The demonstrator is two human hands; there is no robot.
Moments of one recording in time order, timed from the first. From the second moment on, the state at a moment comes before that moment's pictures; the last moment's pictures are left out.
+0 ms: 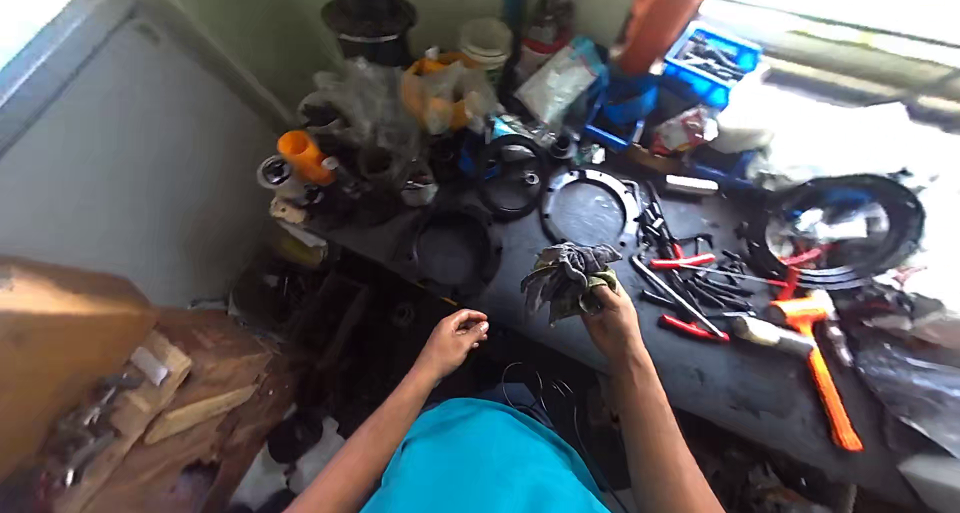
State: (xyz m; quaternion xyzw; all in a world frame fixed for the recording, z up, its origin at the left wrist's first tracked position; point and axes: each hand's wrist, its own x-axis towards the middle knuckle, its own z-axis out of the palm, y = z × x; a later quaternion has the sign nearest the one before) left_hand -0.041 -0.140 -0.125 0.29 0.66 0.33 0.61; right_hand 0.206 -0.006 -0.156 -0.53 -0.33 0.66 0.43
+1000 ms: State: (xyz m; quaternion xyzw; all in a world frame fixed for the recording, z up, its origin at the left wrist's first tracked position) left_hand 0.109 -0.799 -0.230 -0.55 0.58 0.58 0.19; right_hand -0.173 -0.499 -0.240 0.13 -0.77 0.41 -0.47
